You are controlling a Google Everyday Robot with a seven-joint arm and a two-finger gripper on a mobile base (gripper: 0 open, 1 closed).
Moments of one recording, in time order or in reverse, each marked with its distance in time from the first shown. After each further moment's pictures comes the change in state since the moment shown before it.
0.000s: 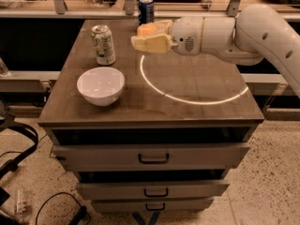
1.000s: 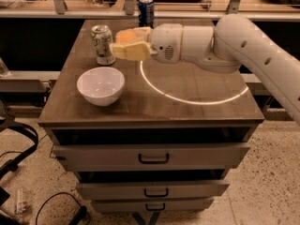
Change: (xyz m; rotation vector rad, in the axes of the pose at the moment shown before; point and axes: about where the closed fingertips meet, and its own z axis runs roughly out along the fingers) arm -0.001 0.040 0.043 -0.089 -0.054 0.011
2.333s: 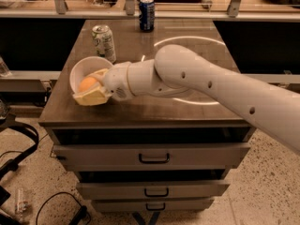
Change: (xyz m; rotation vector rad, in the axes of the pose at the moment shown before) arm 0.109 0.059 0.100 -0.010 0.268 -0.066
